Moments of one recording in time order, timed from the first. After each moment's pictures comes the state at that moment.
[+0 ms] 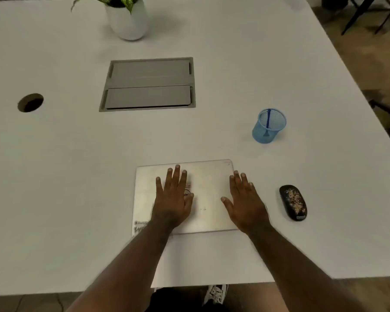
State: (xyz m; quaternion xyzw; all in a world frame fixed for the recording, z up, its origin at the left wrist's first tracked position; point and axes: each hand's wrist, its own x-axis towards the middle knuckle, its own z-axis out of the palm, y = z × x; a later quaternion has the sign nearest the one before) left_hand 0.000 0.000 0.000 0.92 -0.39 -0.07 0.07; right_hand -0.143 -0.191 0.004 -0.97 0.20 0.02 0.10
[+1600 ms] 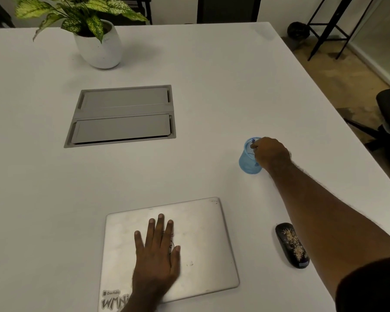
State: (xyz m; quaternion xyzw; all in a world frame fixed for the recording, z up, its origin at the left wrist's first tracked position) left_hand -0.006 -0.008 -0.040 0.93 -0.35 -0.09 0.13; right_hand 0.013 -0.424 0.055 -0.89 0.43 0.07 0.11
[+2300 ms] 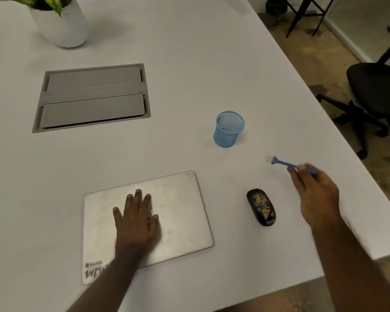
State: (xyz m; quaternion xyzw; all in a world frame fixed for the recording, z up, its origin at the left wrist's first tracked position) left_hand -0.008 -0.018 -0.026 0.94 -0.31 -0.08 0.13; right_hand -0.217 -0.348 0.101 -0.38 0.49 -0.41 0.67
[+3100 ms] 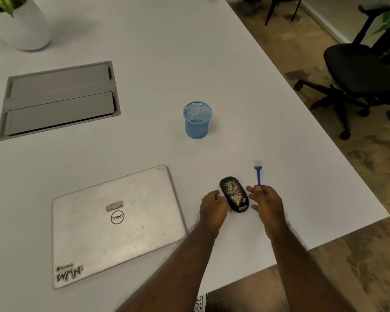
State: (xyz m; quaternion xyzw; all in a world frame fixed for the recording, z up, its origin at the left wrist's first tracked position) left_hand -0.158 -0.228 -0.013 0.75 -0.01 -0.49 0.45; right_hand -0.265 -0.322 0.007 -0.54 0.58 -0.20 0.58
